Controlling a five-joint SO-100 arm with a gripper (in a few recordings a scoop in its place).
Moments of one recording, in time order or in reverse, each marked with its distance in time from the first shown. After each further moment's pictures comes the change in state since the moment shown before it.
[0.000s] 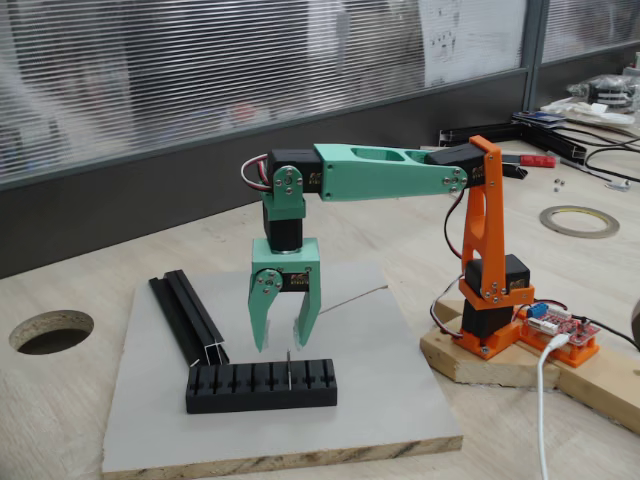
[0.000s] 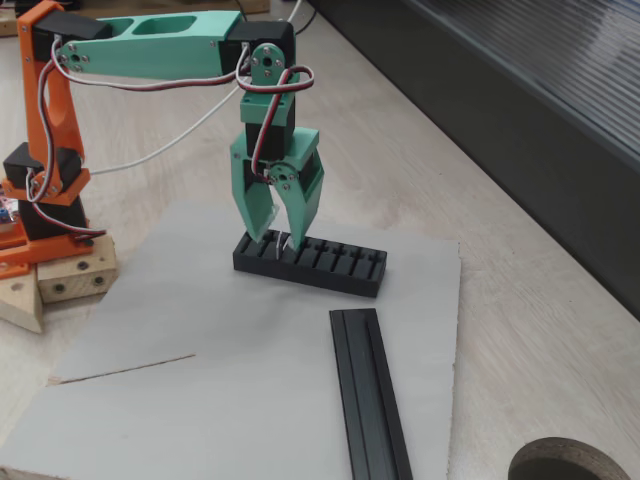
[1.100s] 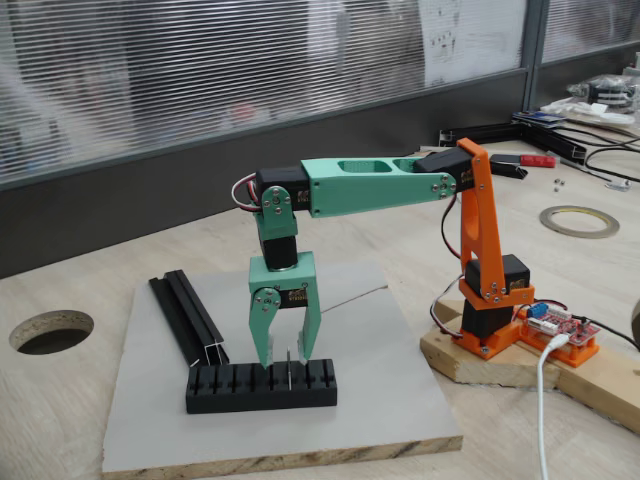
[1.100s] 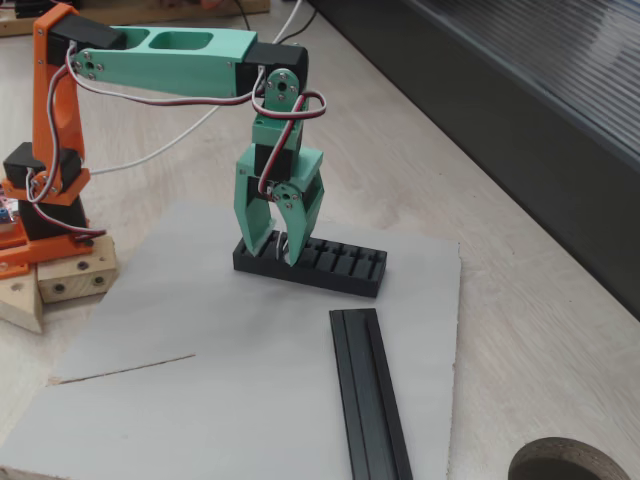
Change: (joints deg) arm 0.1 -5.1 -0.1 -0.3 0.0
